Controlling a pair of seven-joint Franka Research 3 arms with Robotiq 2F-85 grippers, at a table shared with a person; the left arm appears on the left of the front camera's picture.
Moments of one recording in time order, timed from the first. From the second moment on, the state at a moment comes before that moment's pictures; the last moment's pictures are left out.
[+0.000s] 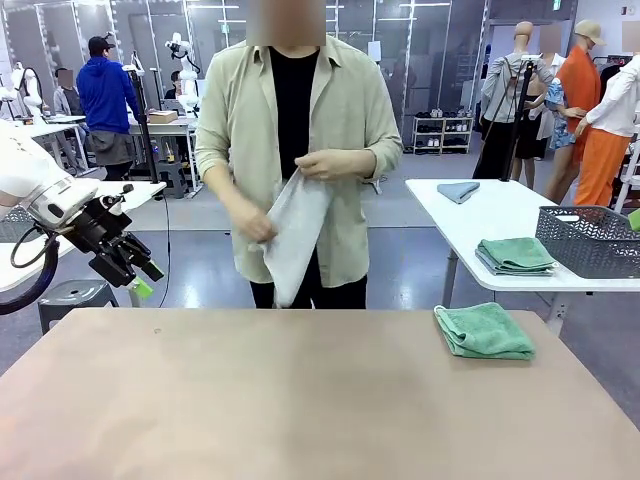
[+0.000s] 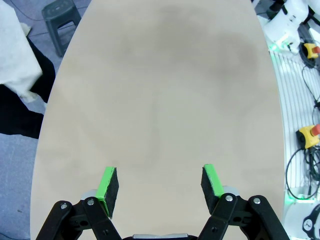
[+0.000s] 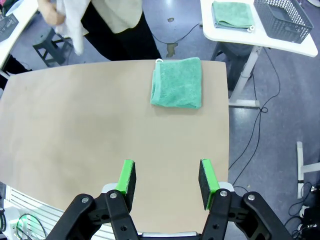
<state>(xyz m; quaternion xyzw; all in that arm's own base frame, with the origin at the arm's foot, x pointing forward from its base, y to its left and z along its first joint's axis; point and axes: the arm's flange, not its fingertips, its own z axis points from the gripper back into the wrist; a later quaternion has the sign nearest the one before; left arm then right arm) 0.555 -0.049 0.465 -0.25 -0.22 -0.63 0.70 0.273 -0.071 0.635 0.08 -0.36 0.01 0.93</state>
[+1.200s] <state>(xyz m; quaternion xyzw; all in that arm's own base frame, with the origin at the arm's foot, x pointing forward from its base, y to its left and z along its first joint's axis) 0.555 -0.049 0.465 -0.25 -0.22 -0.63 0.70 0.273 -0.071 0.635 0.08 -0.36 0.01 0.93</state>
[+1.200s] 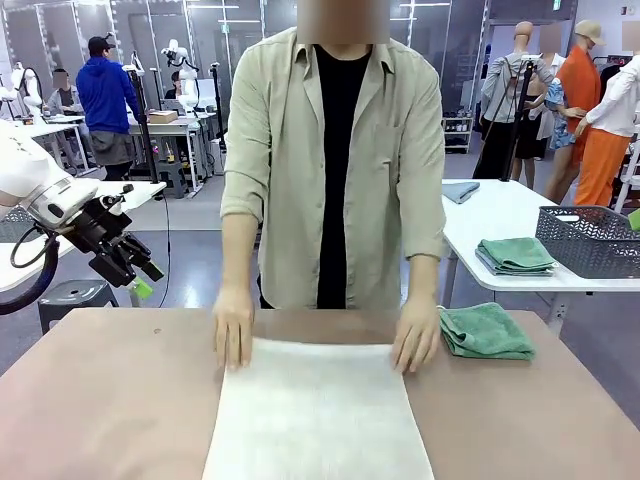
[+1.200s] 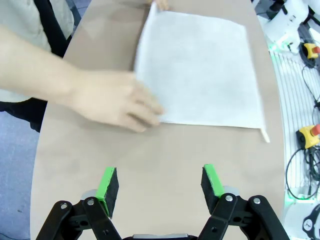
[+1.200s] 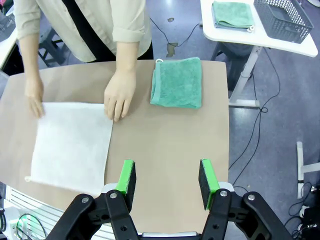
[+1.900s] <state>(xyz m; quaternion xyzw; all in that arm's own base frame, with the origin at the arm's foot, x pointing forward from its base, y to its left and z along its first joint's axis) 0.555 -0.049 0.465 -0.25 -0.22 -0.63 0.70 0.273 -0.071 0.635 0.08 -0.36 0.01 0.93</state>
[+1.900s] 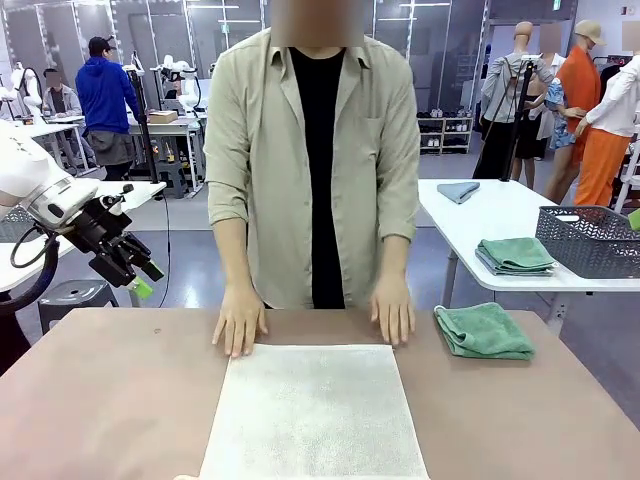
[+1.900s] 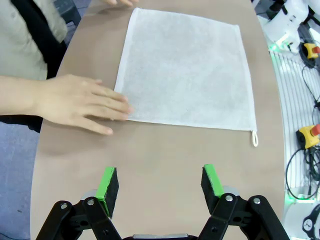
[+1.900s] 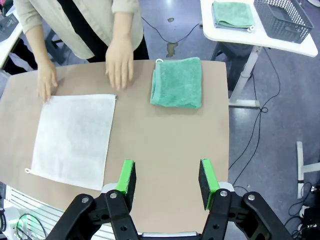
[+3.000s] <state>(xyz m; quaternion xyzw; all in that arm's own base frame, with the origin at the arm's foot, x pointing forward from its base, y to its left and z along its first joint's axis) 0.539 -0.078 0.502 -0.20 -0.20 -0.66 0.70 0.262 -0.040 0.679 0.04 -0.40 0.16 0.90</state>
